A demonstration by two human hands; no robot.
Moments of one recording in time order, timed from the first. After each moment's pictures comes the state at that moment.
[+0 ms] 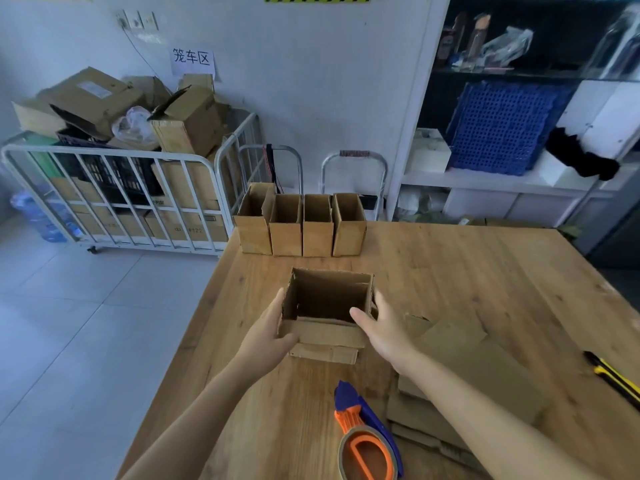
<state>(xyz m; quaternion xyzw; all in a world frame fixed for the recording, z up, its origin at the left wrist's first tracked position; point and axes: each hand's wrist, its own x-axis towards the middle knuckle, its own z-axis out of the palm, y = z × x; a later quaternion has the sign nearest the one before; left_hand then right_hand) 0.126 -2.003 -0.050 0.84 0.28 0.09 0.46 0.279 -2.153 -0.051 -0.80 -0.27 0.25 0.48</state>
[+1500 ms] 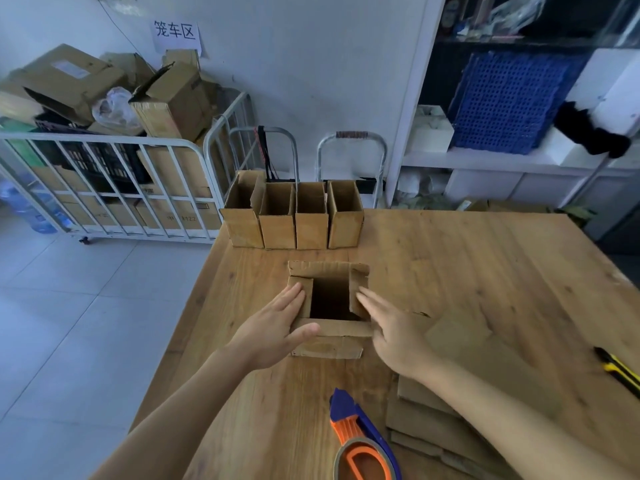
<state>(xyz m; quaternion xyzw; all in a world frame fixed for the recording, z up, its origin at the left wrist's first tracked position) 0.162 -1.973 -0.055 0.96 0.17 -0.06 0.22 0.317 -2.167 -0.071 -0.81 -0.51 0.12 0.28</state>
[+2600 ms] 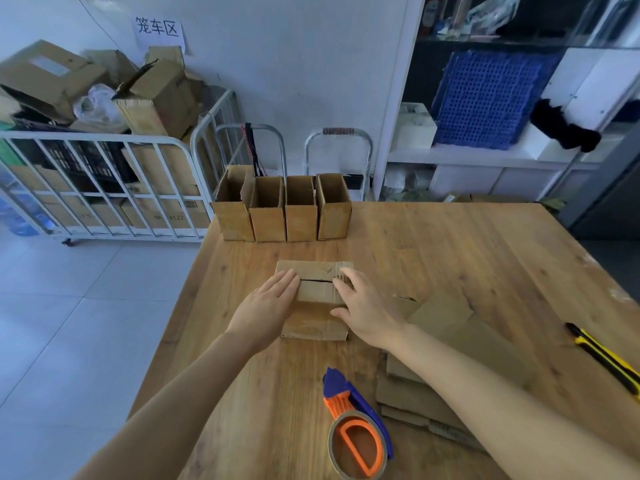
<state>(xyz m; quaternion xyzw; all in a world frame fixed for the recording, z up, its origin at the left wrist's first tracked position) 0.166 -1.979 -0.068 0.99 0.15 0.00 0.05 0.303 -2.141 -0.060 -0.85 -0.51 0.07 0.11</state>
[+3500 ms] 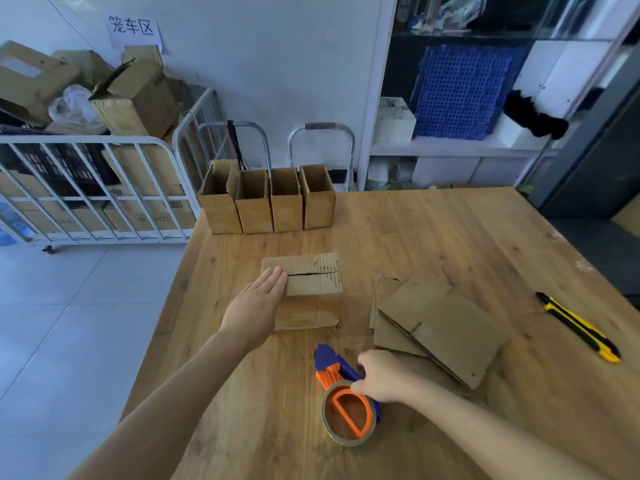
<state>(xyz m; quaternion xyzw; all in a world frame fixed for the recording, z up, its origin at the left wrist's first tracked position) 0.141 -2.000 -0.069 0.98 0.16 0.02 0.06 0.233 -2.227 -0.097 -0.87 -0.33 0.36 0.05</state>
